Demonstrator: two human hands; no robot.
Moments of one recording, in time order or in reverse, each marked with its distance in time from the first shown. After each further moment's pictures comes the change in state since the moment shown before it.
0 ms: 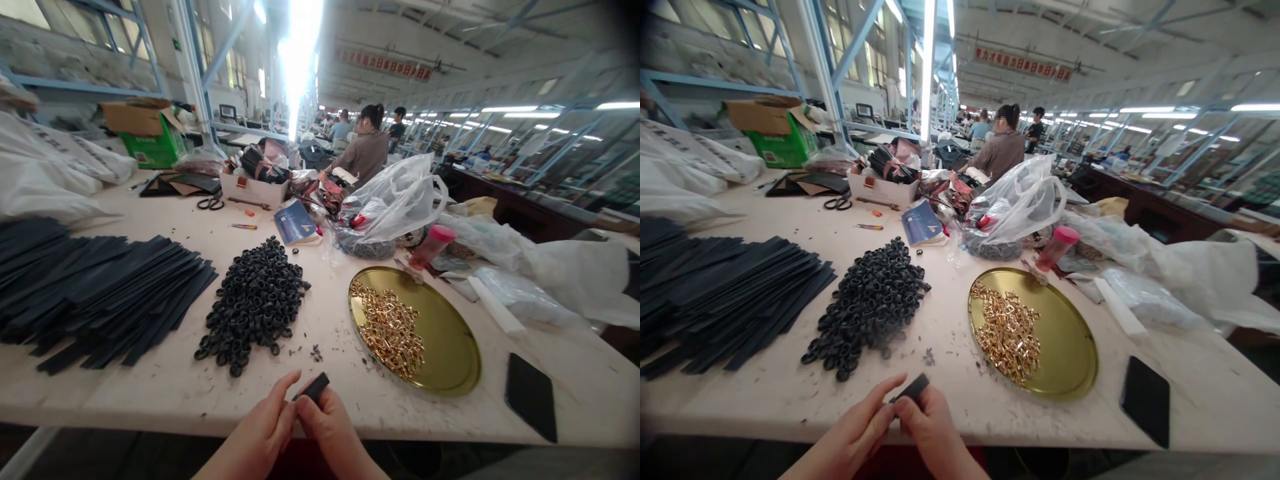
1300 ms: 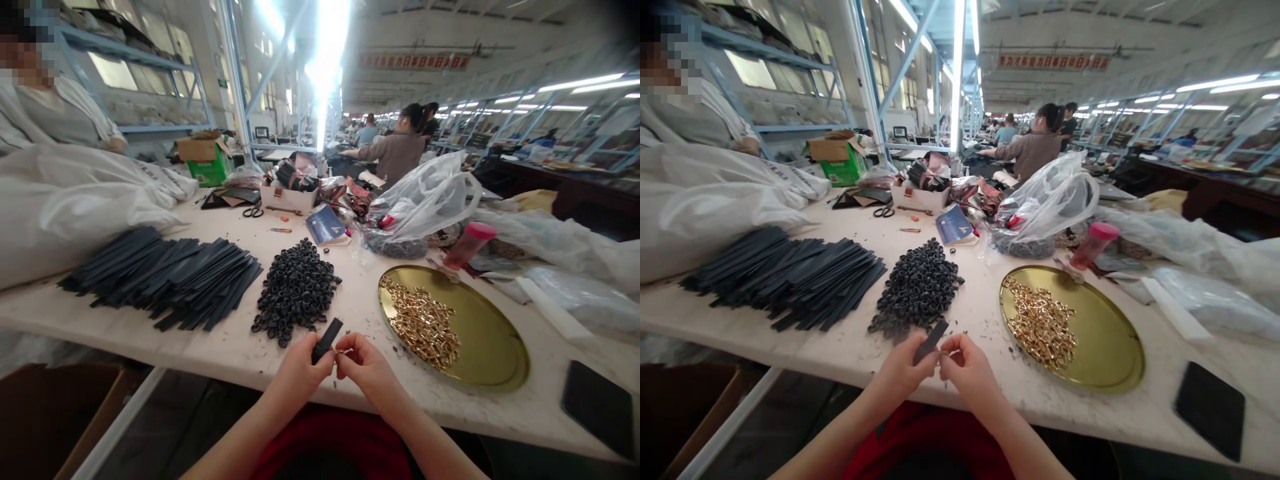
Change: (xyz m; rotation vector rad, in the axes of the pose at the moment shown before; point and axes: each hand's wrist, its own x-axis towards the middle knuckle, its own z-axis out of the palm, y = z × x) left_hand -0.003 0.024 -0.005 0.231 0.279 0.107; right_hand -0.004 -0.057 0.007 -0.107 0.034 -0.052
